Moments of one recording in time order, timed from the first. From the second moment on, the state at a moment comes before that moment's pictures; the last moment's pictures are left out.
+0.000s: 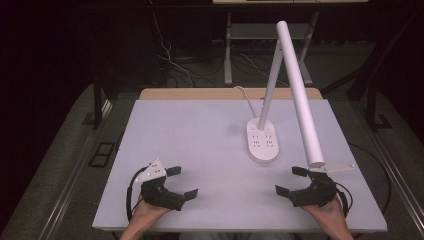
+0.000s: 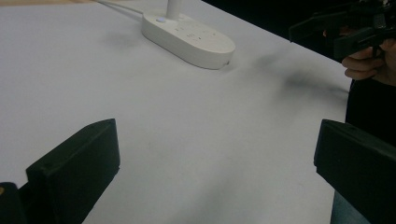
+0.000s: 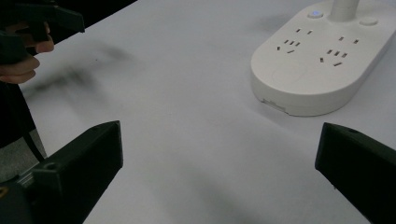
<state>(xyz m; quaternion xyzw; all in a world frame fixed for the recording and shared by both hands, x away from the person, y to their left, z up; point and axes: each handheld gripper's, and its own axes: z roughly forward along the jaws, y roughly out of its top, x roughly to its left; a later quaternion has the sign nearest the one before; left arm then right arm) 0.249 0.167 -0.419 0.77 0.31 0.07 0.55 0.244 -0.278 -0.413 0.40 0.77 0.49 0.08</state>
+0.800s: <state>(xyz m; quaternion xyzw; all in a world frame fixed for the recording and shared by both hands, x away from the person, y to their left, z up) 0.249 0.169 -0.417 0.78 0.31 0.06 0.53 0.242 -0.279 -0.415 0.40 0.78 0.48 0.07</state>
